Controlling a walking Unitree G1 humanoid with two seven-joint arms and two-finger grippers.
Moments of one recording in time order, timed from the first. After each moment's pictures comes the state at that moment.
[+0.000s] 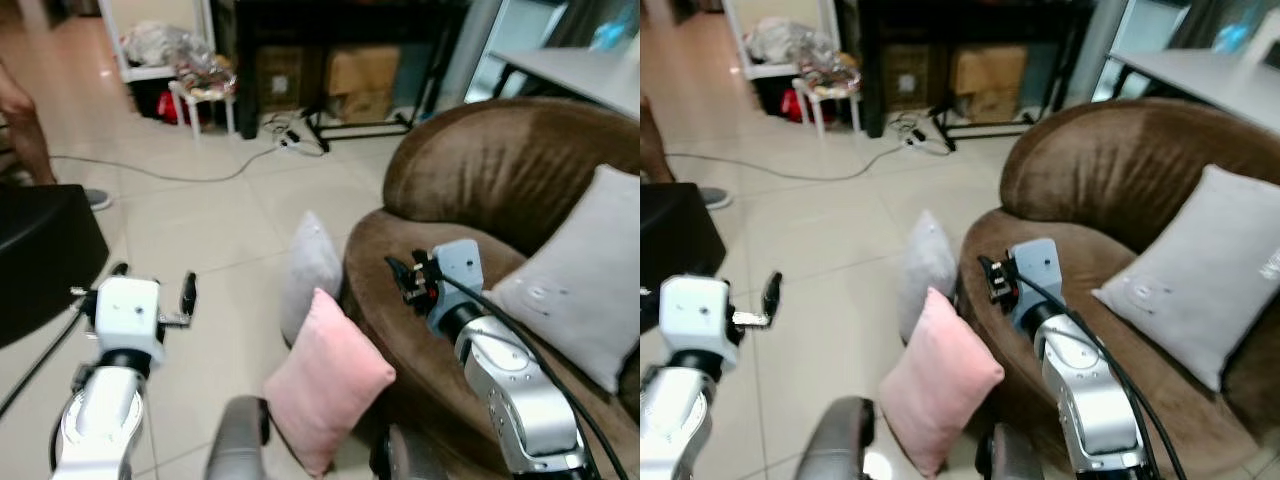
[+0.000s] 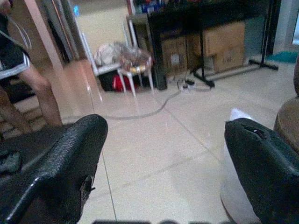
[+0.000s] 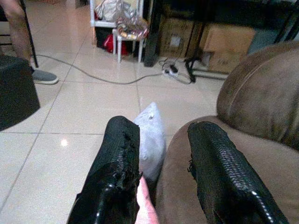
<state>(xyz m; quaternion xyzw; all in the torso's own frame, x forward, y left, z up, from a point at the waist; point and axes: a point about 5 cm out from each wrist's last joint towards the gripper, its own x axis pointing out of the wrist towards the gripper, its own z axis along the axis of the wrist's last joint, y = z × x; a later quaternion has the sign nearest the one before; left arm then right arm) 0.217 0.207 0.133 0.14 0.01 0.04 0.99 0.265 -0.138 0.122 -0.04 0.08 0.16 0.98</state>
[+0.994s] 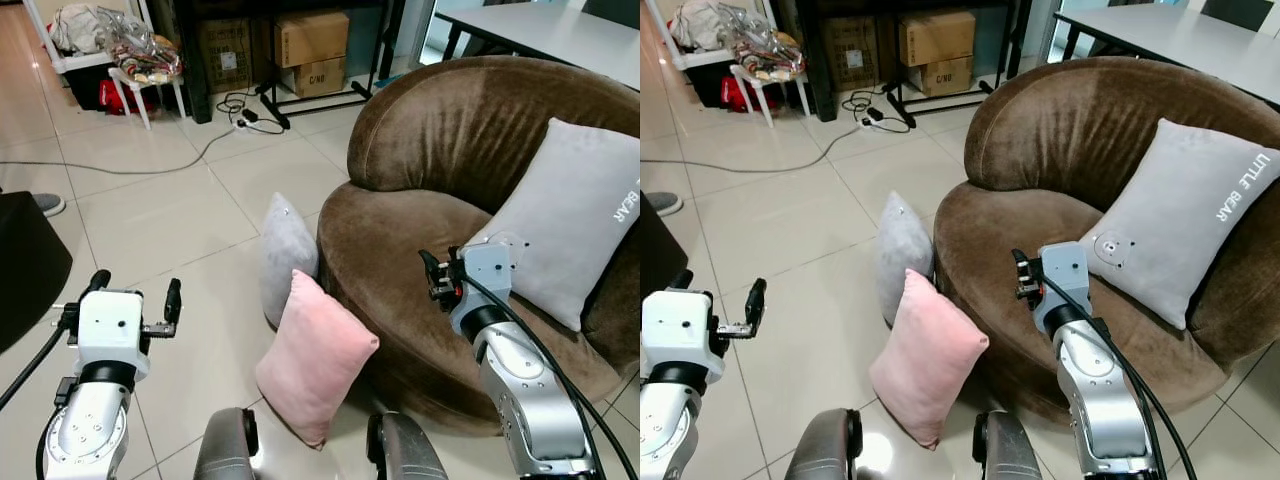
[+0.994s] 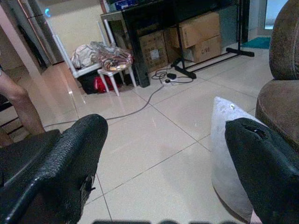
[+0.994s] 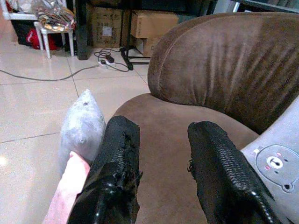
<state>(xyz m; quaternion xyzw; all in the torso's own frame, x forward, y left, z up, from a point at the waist) 0.203 0.226 0.119 0.15 0.02 0.06 0.99 0.266 -0.160 0.114 -0.05 0.06 0.07 0.99</state>
